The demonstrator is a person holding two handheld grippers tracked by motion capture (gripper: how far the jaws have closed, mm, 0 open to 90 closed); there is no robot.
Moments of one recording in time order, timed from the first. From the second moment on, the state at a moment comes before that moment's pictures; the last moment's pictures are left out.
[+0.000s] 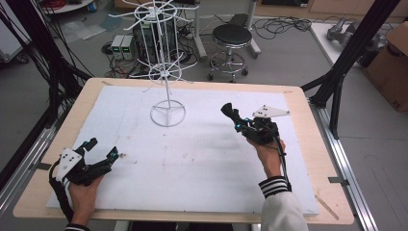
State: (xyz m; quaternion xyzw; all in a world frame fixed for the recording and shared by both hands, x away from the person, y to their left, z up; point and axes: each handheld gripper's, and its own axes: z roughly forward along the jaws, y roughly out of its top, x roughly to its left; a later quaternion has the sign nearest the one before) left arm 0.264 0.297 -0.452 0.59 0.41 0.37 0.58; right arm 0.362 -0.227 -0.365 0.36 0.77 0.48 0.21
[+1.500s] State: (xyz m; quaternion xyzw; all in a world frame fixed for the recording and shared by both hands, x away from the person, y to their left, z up) left arm 0.264 0.298 -0.452 0.59 0.41 0.37 0.58; right arm 0.385 -0.155 -0.324 0.35 0.70 0.59 0.22
